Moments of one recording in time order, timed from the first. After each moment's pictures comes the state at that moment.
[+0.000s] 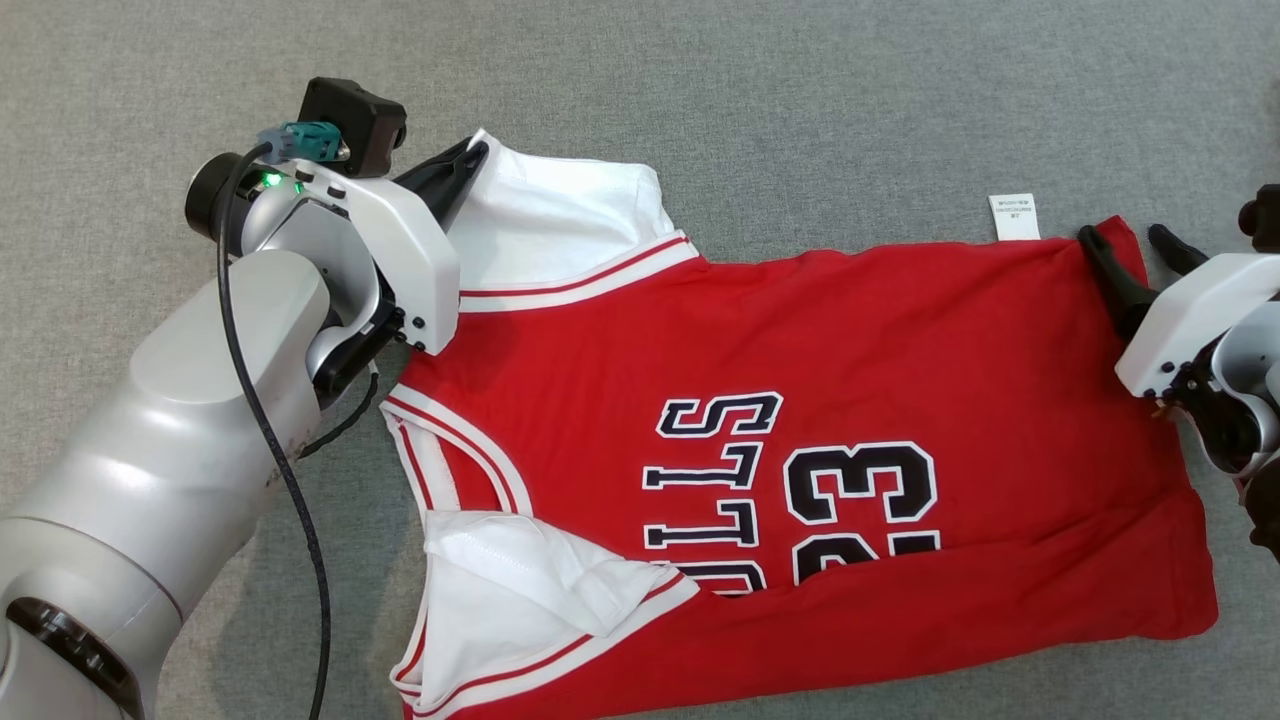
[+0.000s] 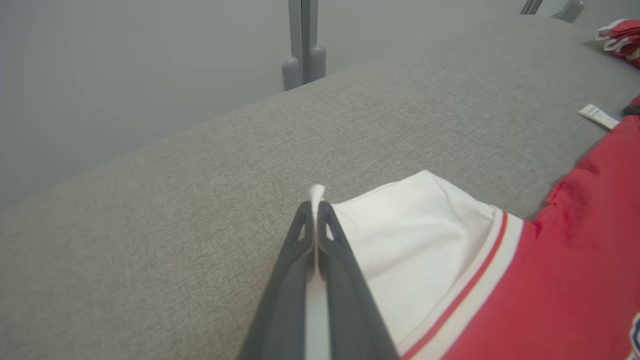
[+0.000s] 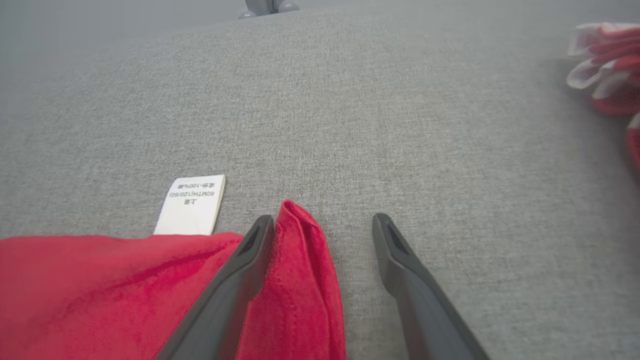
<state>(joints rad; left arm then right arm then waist) -1.12 0.29 -1.16 0.89 -0.99 -0.13 -0.09 -0.88 -0.44 0.69 0.94 0.93 0.13 -0.04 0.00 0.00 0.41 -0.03</state>
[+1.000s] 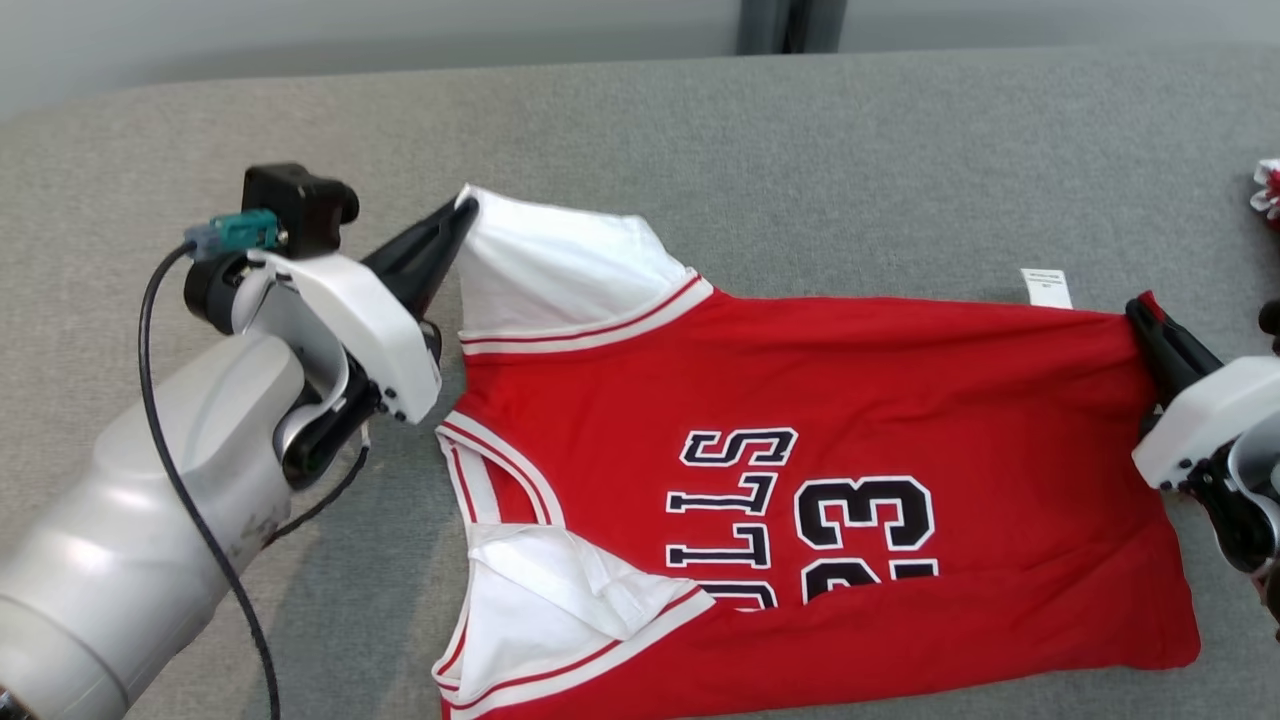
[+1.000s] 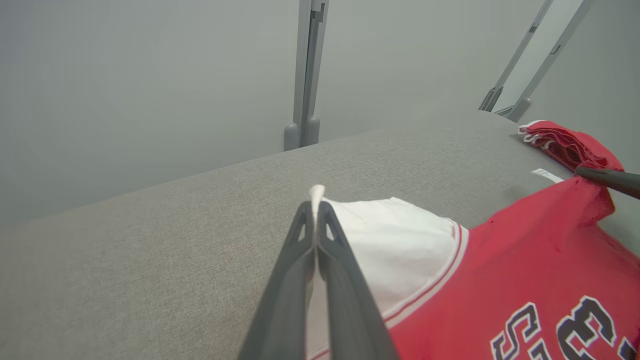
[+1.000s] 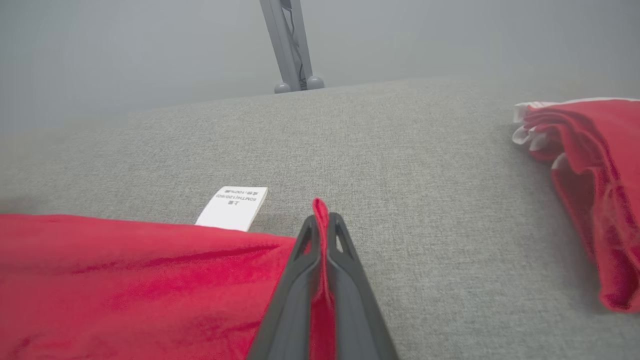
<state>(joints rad) -1.02 0.39 -1.20 0.73 -1.17 -0.13 -0.21 -0.77 -0.51 0.85 0.90 1.06 0.13 -0.26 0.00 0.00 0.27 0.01</state>
